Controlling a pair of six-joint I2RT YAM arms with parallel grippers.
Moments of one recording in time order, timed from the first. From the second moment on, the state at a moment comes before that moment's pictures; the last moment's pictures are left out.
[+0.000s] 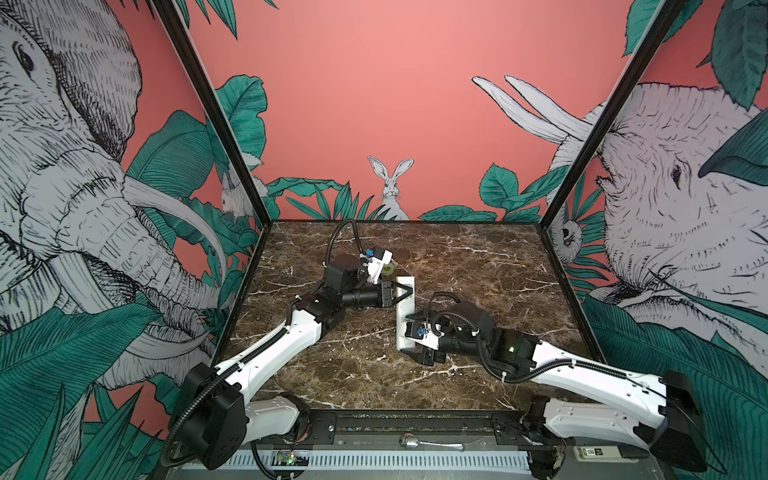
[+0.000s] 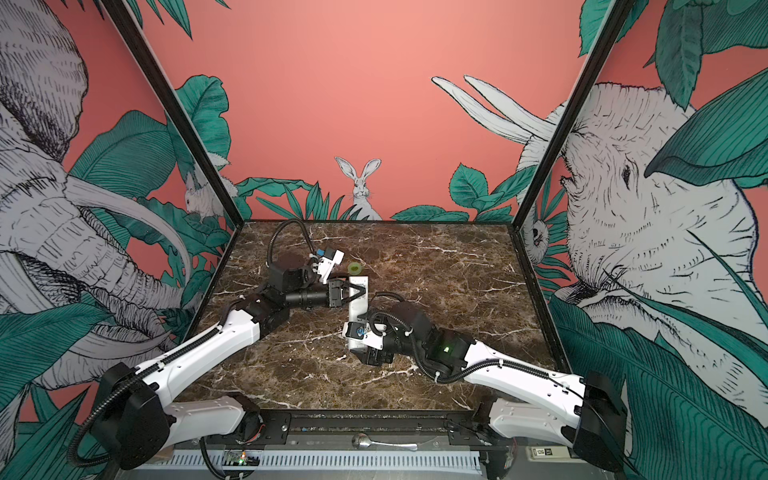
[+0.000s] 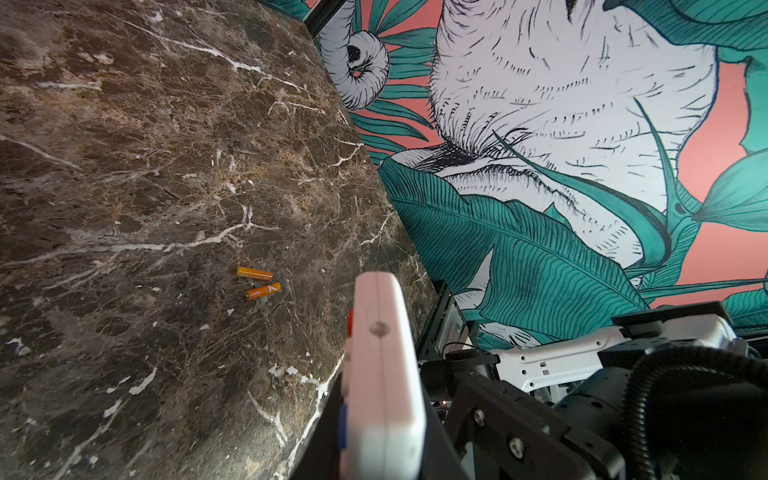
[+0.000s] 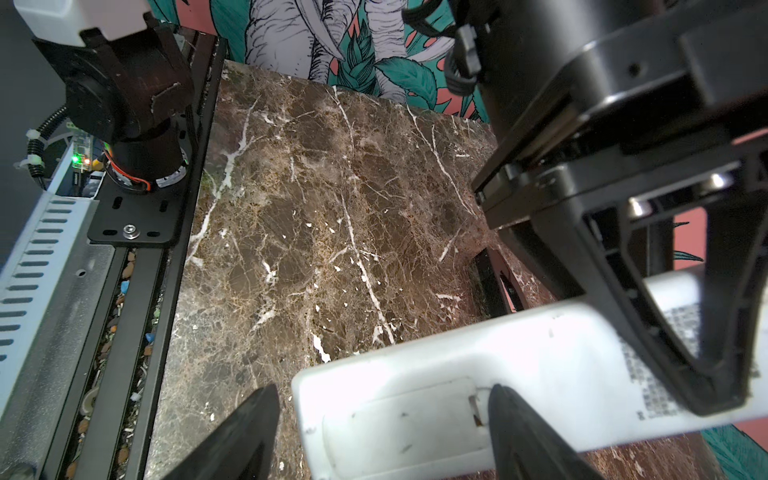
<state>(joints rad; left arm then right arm) -0.59 1.23 0.87 -0.02 0.70 -0.68 1.05 1.10 0.79 -0.17 -0.16 -0.48</state>
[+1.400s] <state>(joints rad) -0.57 1.23 0.85 -0.05 0.73 -0.68 1.05 1.12 0.79 -0.17 -0.18 -0.48</state>
